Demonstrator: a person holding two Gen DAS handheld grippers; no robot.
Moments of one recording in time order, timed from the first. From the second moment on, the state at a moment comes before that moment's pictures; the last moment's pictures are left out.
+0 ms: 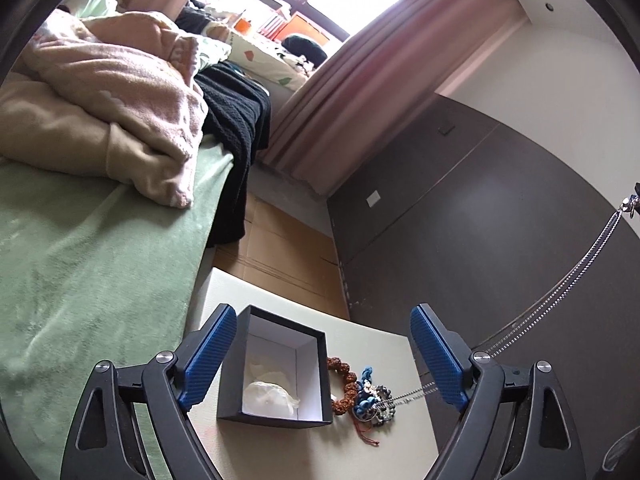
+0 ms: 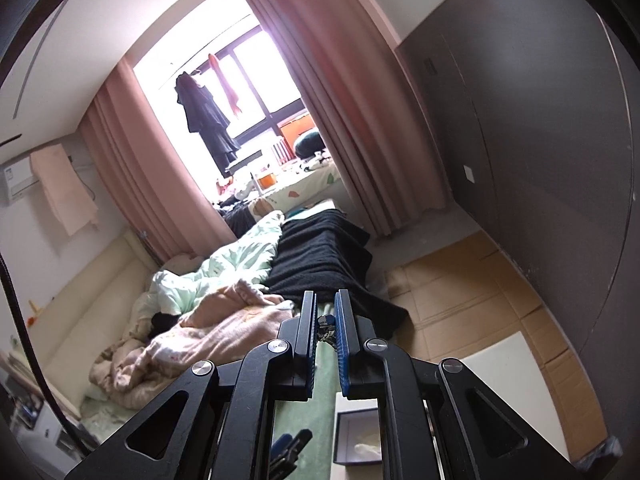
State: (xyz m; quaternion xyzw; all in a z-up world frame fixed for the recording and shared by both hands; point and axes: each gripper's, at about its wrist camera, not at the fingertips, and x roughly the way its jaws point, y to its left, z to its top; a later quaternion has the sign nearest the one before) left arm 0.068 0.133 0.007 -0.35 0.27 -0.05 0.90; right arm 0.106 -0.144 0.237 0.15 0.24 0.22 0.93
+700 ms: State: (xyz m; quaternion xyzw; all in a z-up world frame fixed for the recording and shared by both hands) left arm 0.057 0.172 0.004 -0.36 0.26 -0.02 0.89; right arm 0.131 -0.069 0.179 0.12 0.31 0.25 0.91
